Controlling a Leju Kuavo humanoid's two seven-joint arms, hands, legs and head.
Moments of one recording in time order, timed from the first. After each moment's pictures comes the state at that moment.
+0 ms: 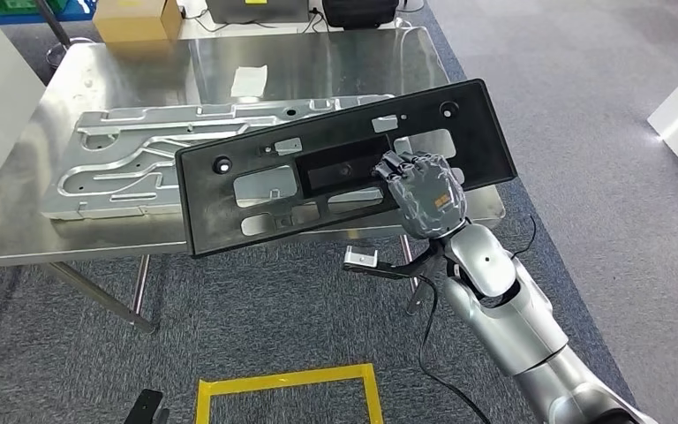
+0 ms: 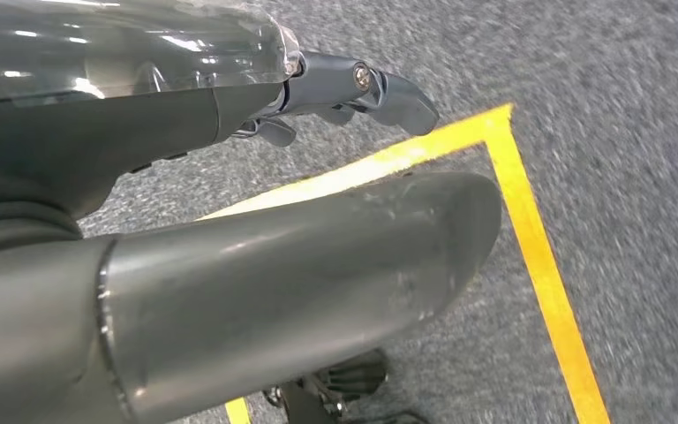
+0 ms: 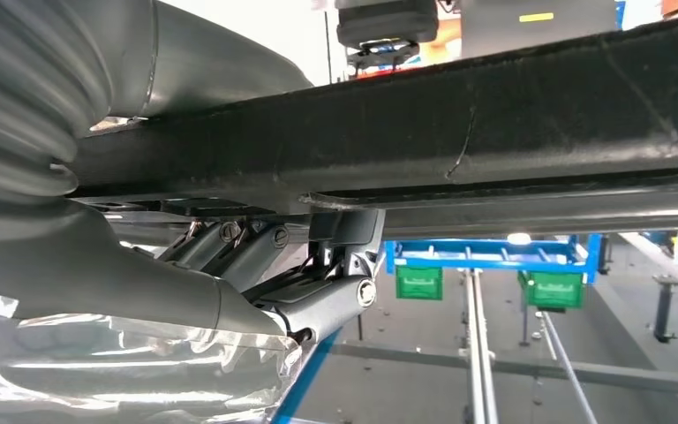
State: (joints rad) left arm -0.13 0.03 0.54 -0.27 -0.70 0.05 -0.32; right arm -0.56 -0.19 0.53 -1.46 1.28 -0.42 -0.13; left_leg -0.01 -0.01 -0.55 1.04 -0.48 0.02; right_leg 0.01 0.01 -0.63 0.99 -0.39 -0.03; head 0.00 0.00
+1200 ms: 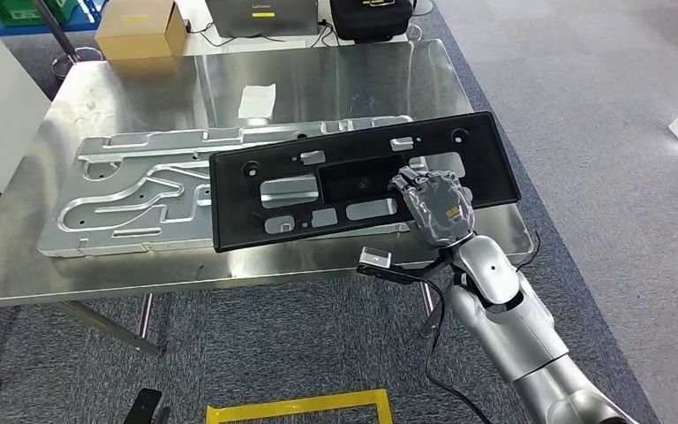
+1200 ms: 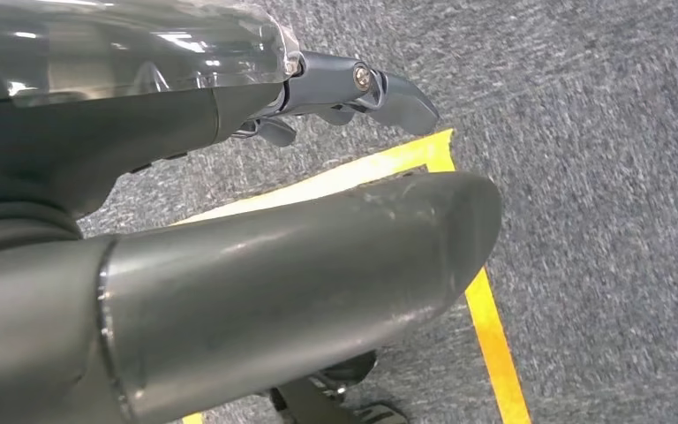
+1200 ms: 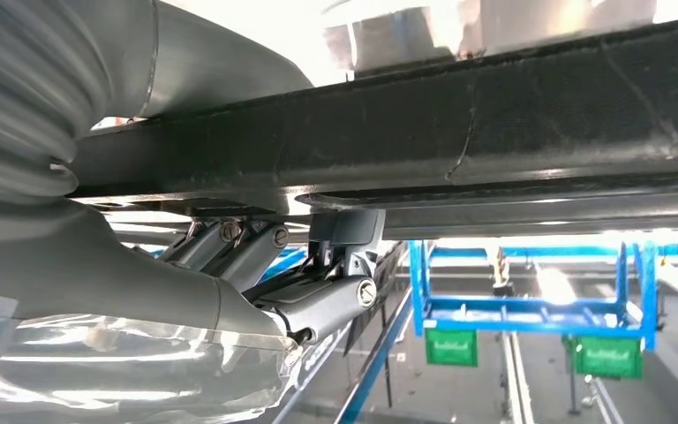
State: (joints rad) left arm -0.14 0.03 0.58 -0.26 -0.71 0.02 -0.35; right arm -0.51 -0.18 0.46 -1.35 1.23 -0.44 -0.16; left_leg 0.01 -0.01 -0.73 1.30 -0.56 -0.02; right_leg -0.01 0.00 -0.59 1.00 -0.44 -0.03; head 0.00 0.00
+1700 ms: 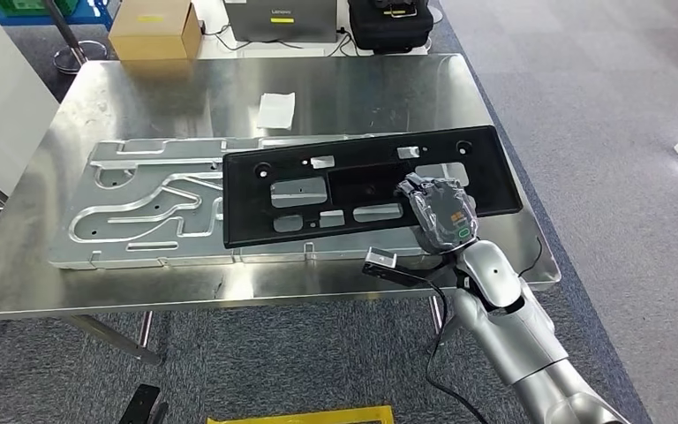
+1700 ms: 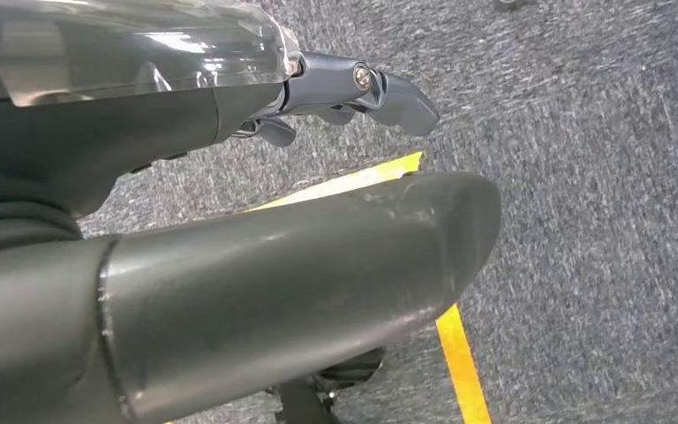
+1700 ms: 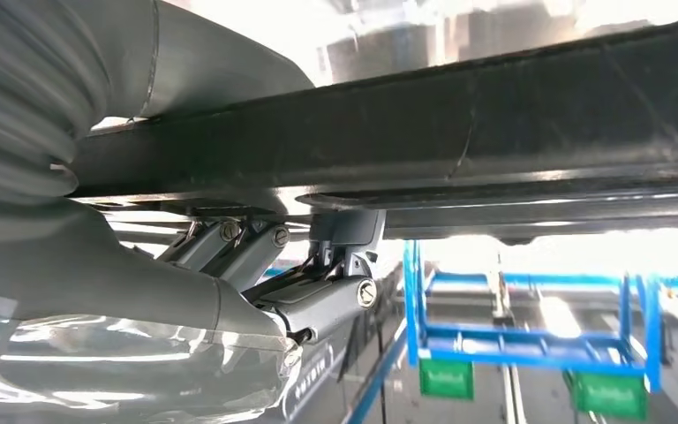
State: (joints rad) left arm -0.15 0.03 0.58 -0.26 -0.72 0.02 -0.36; right arm -0.50 -0.17 0.43 -1.29 1.20 -0.45 -0.18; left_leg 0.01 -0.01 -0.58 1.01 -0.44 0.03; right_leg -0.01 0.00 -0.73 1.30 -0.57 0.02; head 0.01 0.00
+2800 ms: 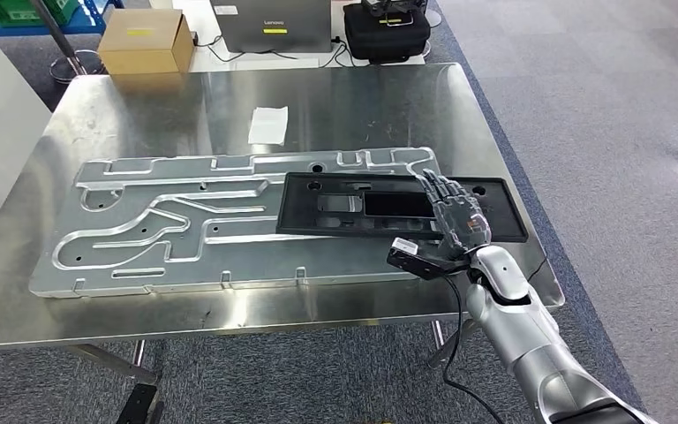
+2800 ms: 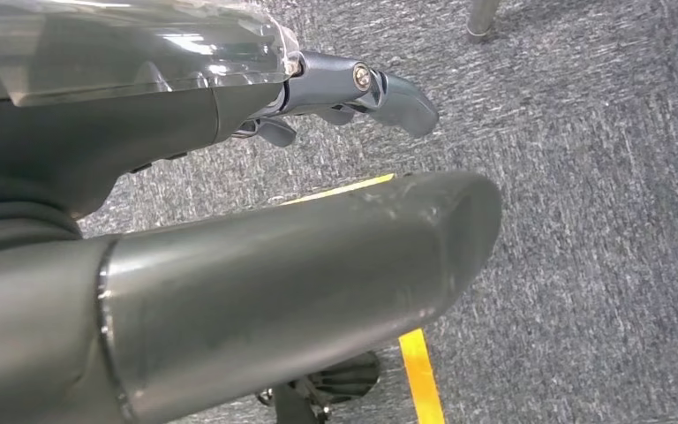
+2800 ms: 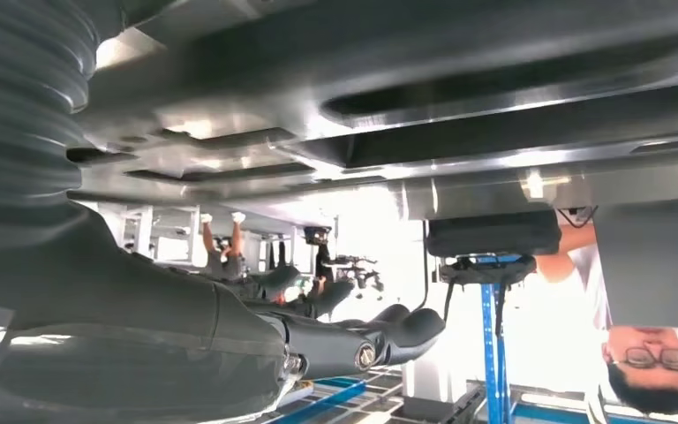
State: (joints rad) left arm -0.16 0.03 0.62 -0.26 -0.74 0.07 -0.35; right arm -0.59 -0.16 0.33 -0.90 1.13 -0.44 -0.23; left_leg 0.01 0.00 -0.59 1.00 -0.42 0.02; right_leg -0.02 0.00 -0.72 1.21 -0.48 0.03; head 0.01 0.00
